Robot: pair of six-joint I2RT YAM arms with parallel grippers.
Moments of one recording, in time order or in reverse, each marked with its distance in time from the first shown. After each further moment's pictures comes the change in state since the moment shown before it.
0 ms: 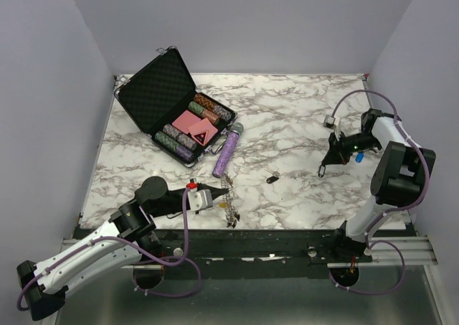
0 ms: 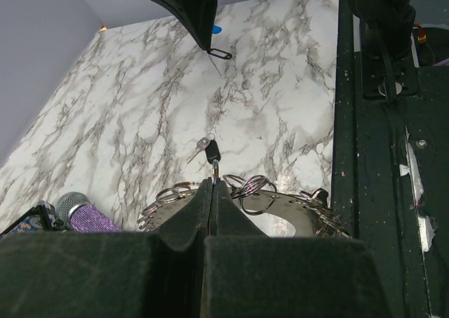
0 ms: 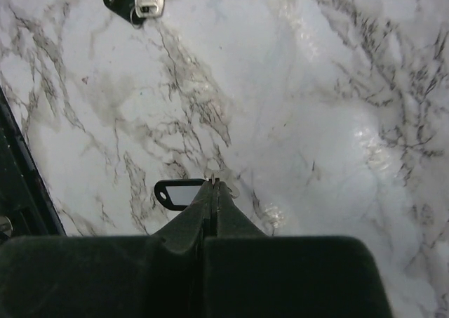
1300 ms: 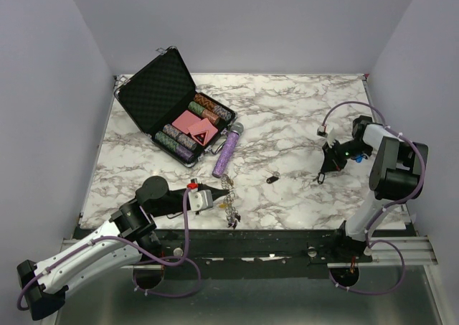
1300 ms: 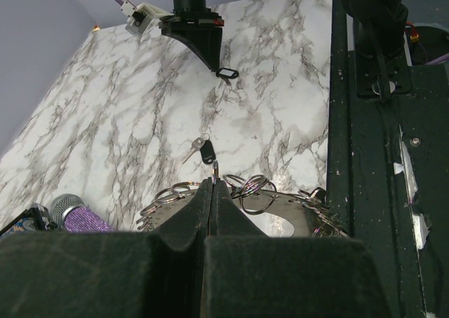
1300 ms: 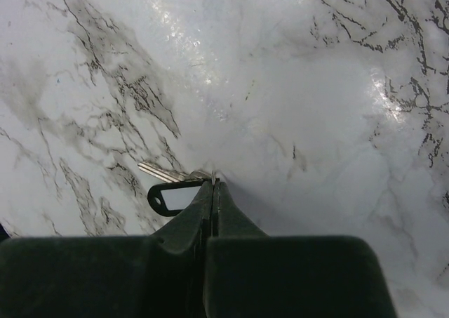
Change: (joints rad) left arm 0.000 0.006 0.000 0.000 0.016 -0.003; right arm 0.034 0.049 -0.177 0.299 0.183 0.207
